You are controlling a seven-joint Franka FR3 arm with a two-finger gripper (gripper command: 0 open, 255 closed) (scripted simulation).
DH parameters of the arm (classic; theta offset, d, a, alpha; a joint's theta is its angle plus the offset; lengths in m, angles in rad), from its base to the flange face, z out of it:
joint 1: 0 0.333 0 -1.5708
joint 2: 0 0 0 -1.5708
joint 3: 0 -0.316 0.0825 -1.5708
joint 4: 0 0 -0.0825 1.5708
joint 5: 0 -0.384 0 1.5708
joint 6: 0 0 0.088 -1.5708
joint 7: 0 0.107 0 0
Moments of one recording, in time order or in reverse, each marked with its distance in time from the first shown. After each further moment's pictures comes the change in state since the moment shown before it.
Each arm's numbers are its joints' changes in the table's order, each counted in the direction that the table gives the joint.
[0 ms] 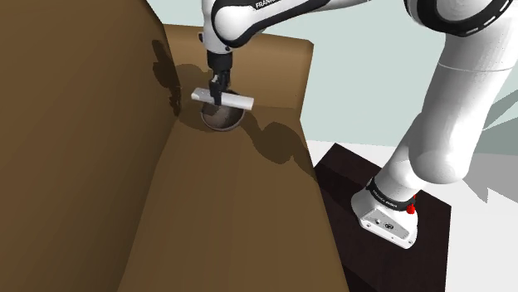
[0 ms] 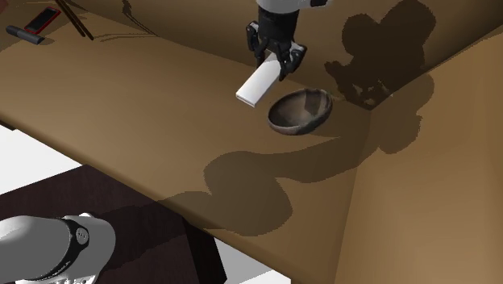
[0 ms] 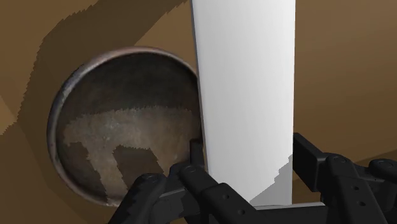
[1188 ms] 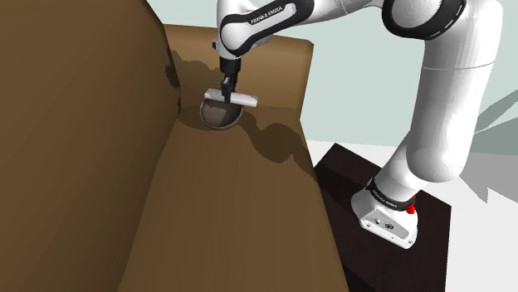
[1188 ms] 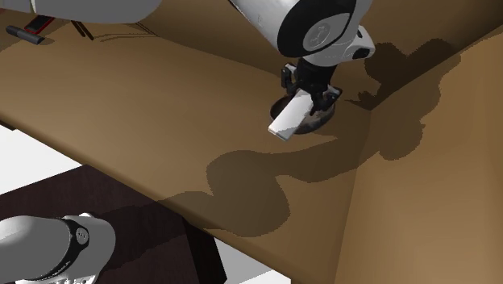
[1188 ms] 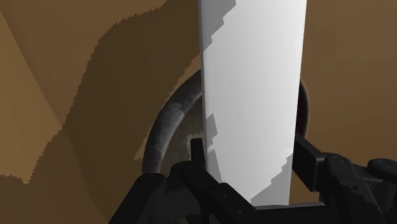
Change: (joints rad) arm -0.100 0.136 0.058 0.064 0.000 -0.074 -0.158
